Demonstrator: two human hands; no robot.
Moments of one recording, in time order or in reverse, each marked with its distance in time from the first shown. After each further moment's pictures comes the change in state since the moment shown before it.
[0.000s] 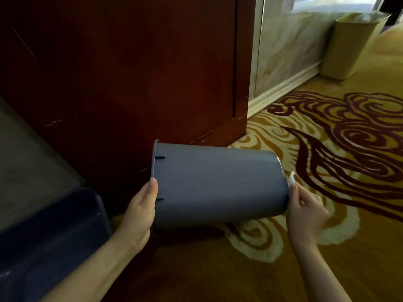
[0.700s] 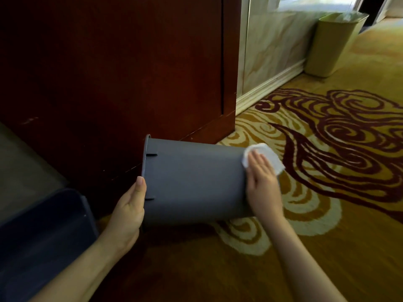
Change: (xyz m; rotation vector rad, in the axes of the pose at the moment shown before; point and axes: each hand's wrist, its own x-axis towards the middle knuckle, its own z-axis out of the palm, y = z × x) left_hand 0.006 -0.011 -0.006 0.022 -0.100 0.058; right_hand 0.005 -0.045 0.025 -0.133 -0.325 -0.285
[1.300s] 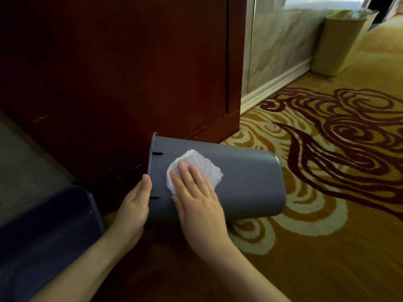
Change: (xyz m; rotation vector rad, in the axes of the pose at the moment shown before) left_hand 0.000 -0.001 -0.001 0.014 -0.020 -0.013; right_hand -0.064 -0.093 0.045 -0.171 -0.164 -0.460
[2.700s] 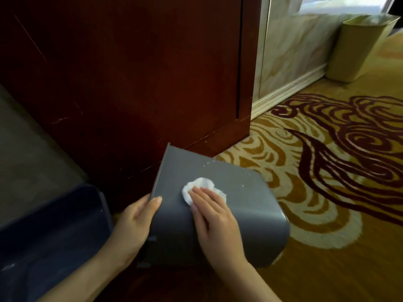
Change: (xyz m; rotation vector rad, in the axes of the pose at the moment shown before) left_hand -0.025 0.000 -0.009 0.146 0.091 0.030; right_hand -0.022 0.014 -0.001 0.342 0.065 0.084
